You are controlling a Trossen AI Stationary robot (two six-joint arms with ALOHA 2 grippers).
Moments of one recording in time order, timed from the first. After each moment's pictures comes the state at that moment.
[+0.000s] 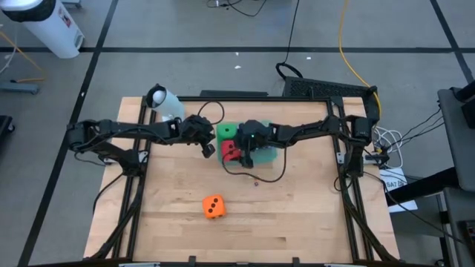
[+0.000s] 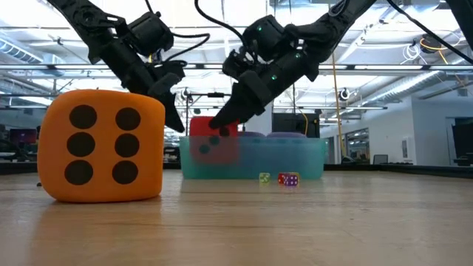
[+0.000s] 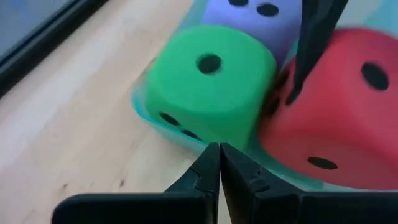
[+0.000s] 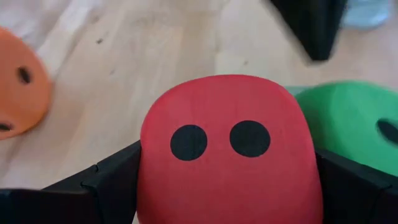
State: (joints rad) left arm 0.31 1.36 0.68 -0.08 -0.08 -0.15; right arm -0.19 1.87 1.14 0.13 -0.20 -0.17
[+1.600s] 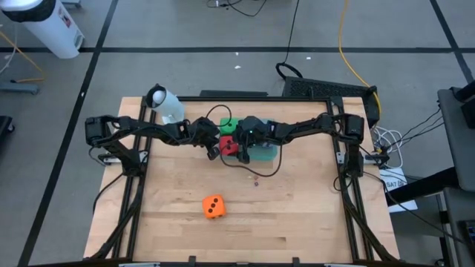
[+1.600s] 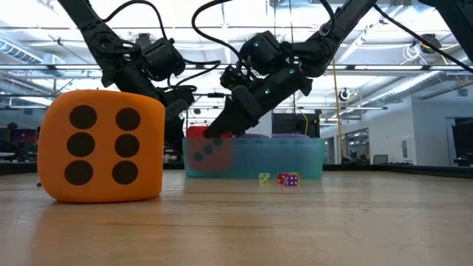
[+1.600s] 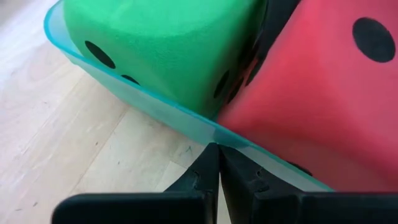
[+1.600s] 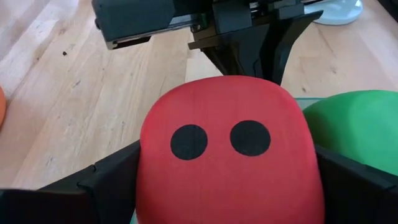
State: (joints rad) left arm 0.33 1.57 0.68 0.08 0.01 -0.14; right arm -0.24 1.96 1.14 0.24 -0.22 -0.14
